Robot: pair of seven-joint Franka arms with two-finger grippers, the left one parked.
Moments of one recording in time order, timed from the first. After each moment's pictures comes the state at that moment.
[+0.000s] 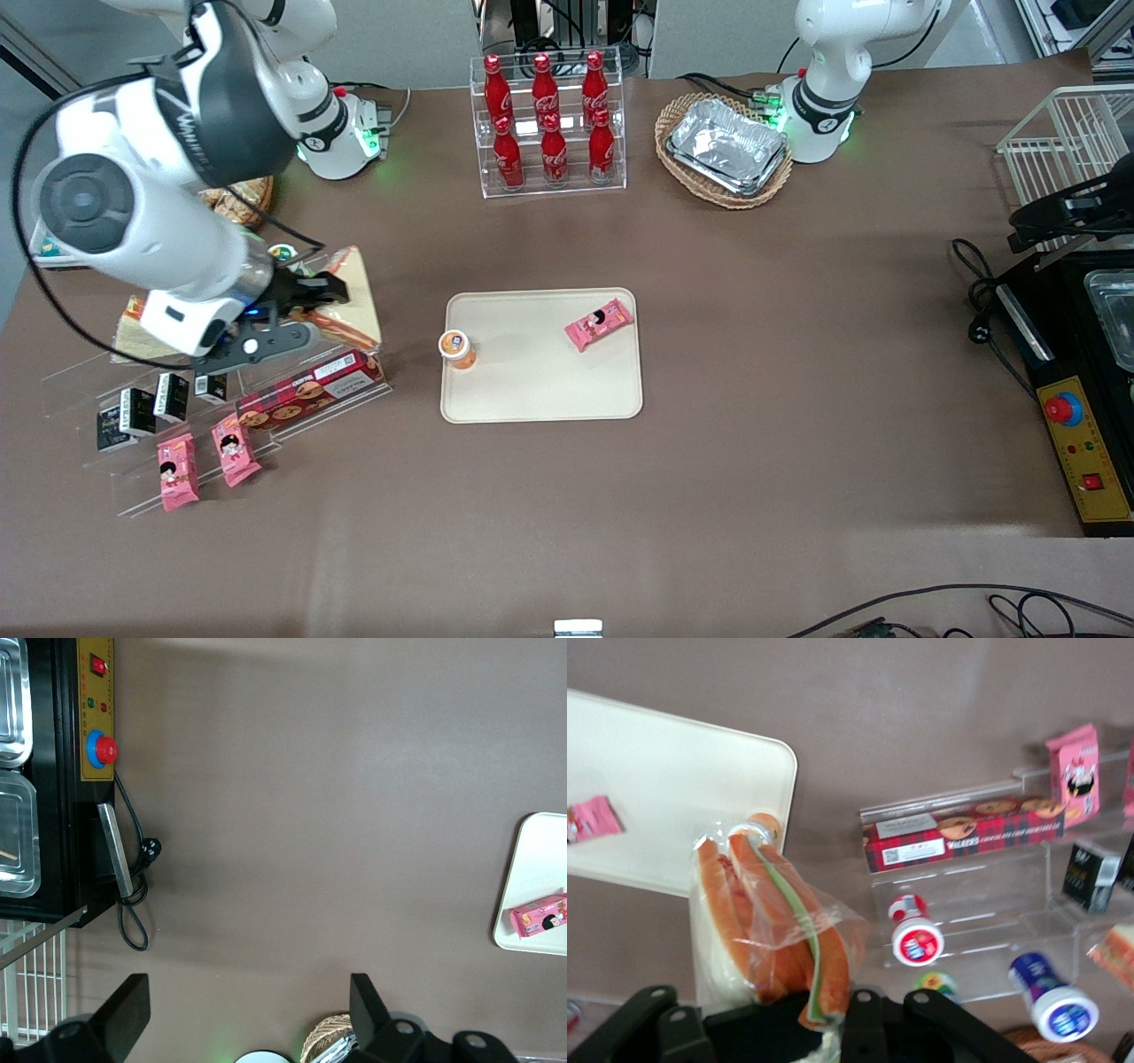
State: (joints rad) arm 0.49 0.23 -0.21 -1.46 0.07 1.51 0.10
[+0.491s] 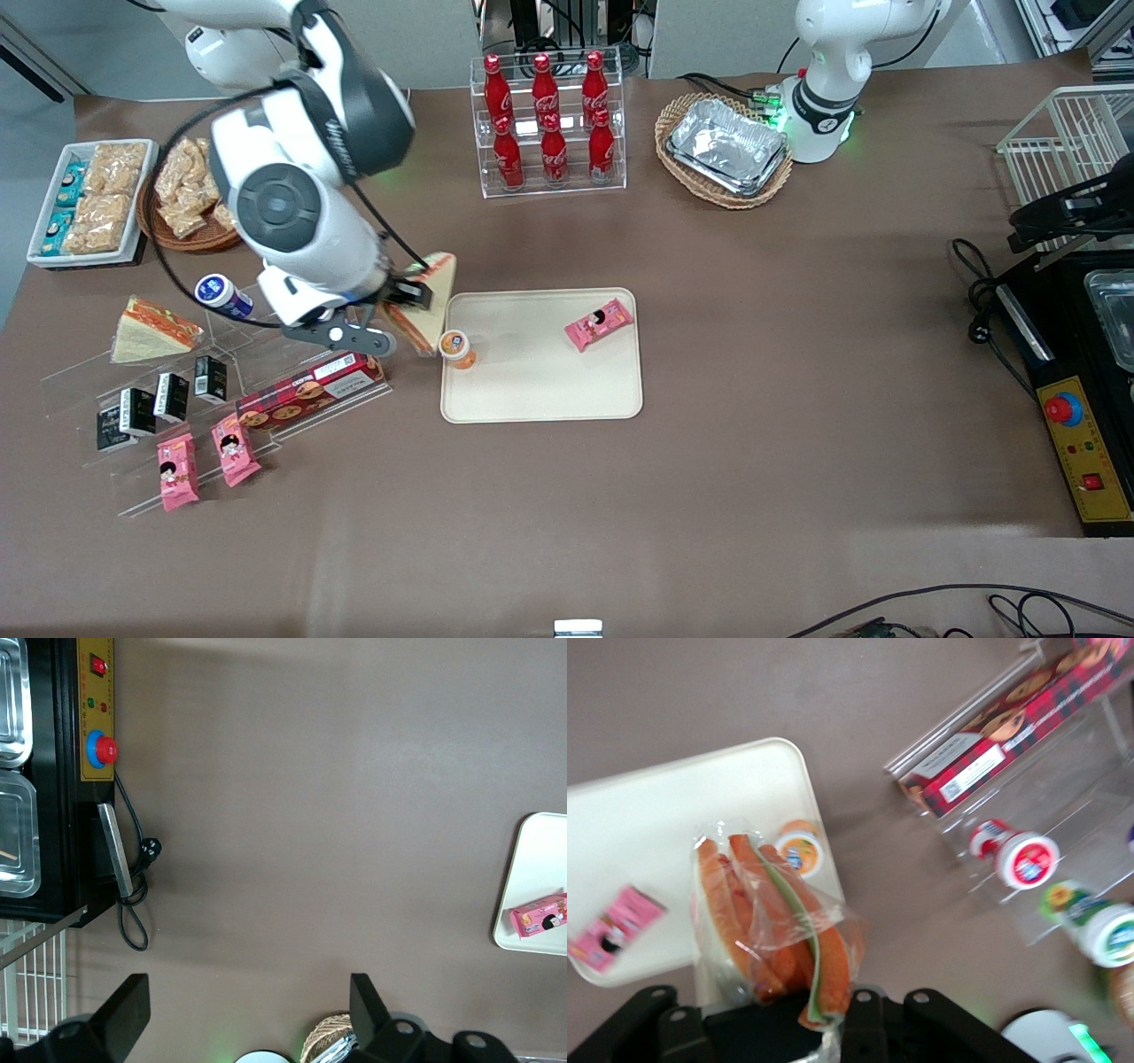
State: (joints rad) arm 0.65 0.30 -0.21 -1.47 0.08 1.56 0.72
